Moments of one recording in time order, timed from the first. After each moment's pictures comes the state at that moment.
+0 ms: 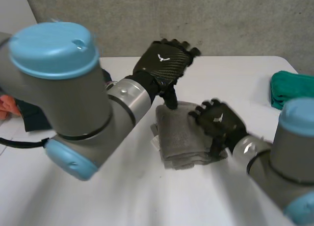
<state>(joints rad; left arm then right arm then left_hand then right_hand) 3.95 -2.04 -1.08 3.11 -1.51 3.40 2.00 -1.24 1.73 -0.17 1.36 2.63 0.19 0.21 0.21 0.20 0.05 0.22 0.21 0.21 0.21 0.04</state>
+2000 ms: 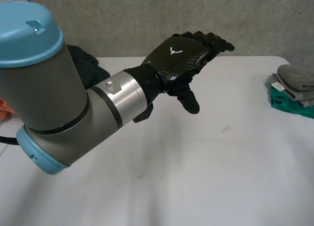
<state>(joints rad) 4.01 -1.93 -1.15 3.13 -1.14 3.19 1.07 -0.75 0.80 0.05 1.08 2.76 0.19 0.21 0.21 0.20 0.05 0.23 0.21 0.21 0.21 0.04</state>
